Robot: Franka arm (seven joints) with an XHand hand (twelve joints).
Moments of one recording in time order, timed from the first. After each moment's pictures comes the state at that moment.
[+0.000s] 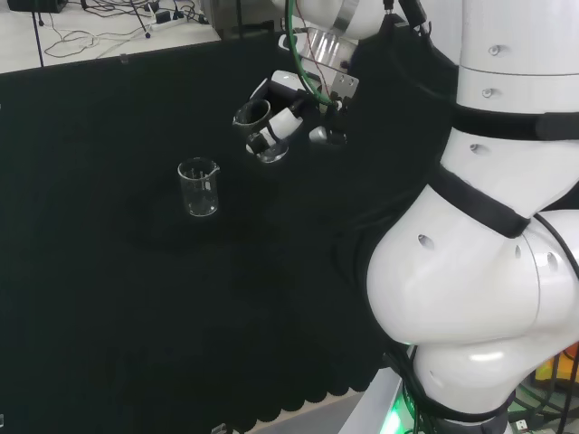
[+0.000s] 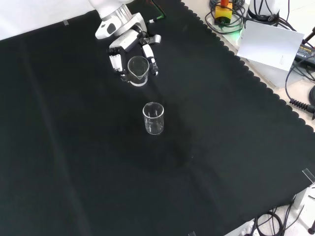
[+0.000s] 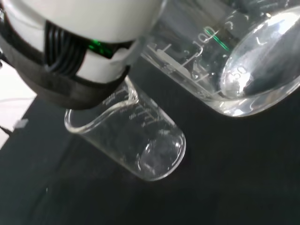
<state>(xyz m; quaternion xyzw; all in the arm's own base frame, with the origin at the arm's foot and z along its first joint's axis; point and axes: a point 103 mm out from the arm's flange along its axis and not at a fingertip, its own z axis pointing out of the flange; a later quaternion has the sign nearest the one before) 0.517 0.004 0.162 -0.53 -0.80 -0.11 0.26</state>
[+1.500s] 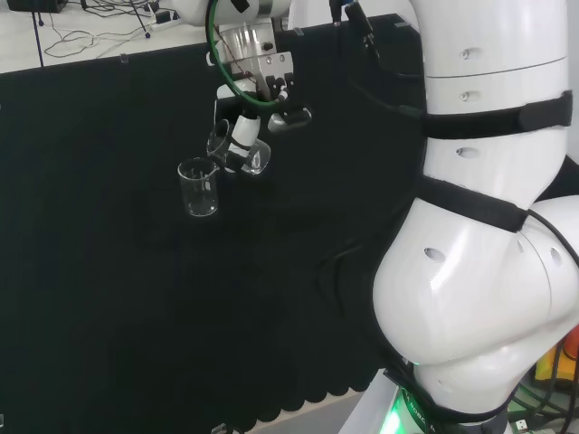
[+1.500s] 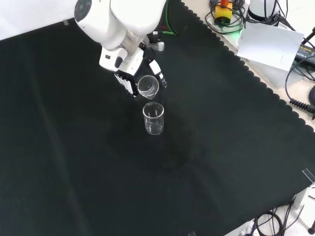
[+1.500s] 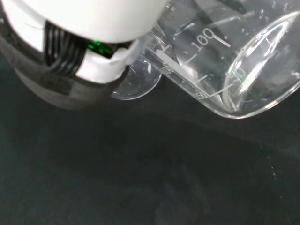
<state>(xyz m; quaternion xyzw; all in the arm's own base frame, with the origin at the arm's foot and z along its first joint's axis) 0.530 0.062 0.172 -0.52 -0.81 0.16 0.22</state>
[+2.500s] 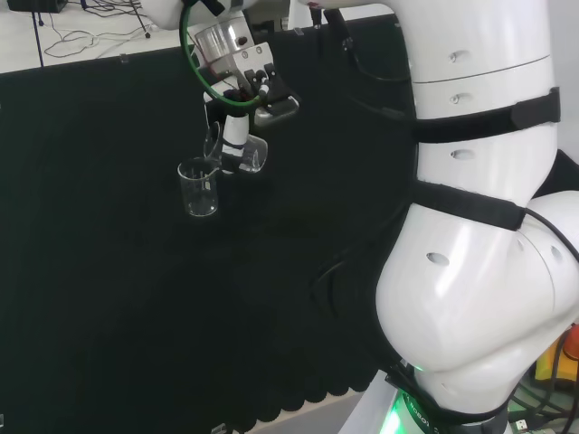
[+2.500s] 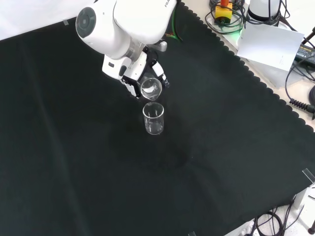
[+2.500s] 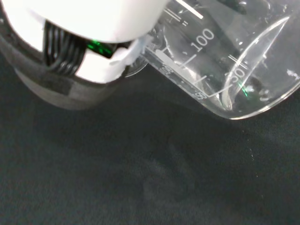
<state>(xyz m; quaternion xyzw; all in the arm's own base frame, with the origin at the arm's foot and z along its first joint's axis) 0.529 0.081 0.185 -0.52 -0.79 0.24 0.19</state>
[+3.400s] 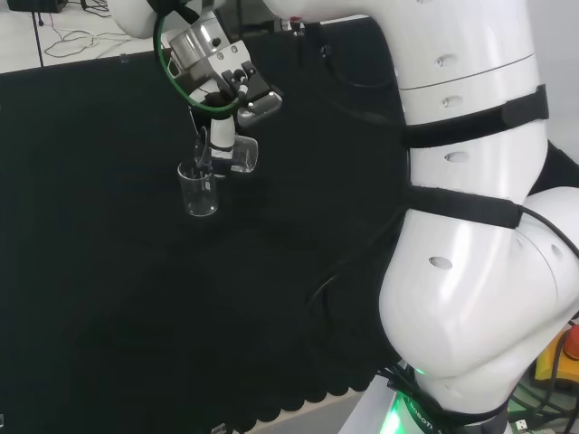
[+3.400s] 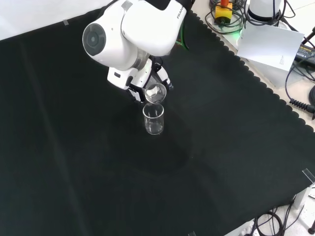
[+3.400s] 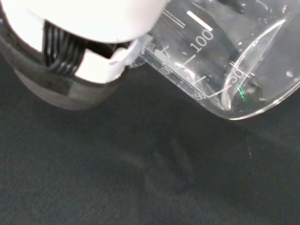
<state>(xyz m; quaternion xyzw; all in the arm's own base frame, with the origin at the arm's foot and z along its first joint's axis) 0.529 0.105 0.191 -0.51 -0.79 0.30 0.17</state>
